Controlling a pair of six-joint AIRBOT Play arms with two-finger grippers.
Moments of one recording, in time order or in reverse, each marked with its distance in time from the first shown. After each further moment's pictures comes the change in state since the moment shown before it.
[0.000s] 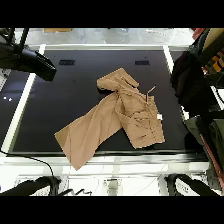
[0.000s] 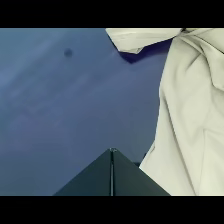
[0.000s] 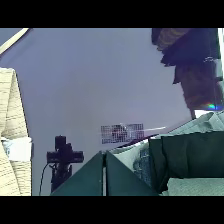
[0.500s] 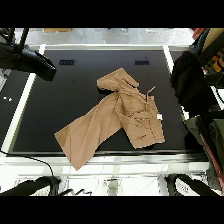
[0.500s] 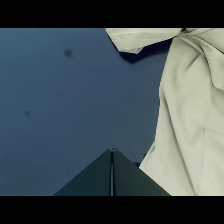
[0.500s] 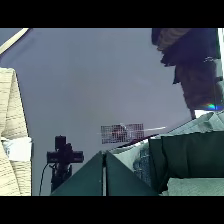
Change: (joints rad) left arm 0.000 0.000 0.000 0.000 0.000 0.000; right arm 0.000 0.000 0.000 0.000 0.000 0.000
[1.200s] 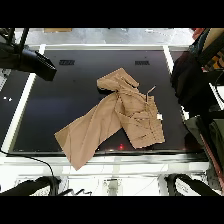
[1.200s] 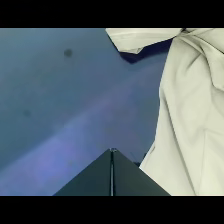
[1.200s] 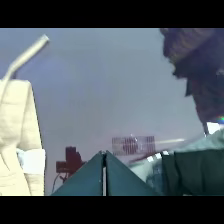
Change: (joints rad) left arm 0.000 -0.004 0.000 0.000 0.003 0.000; right arm 0.000 -0.020 -0.006 0.068 -0.061 -0.007
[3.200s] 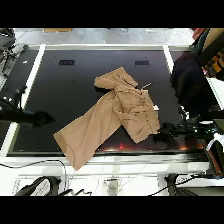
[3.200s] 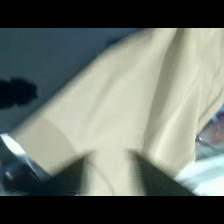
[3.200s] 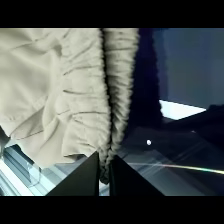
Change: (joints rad) left arm 0.601 0.212 -1.034 -0.452 0.119 0.000; right arm -0.381 -0.356 -0.950 0.964 -0.112 -0.745
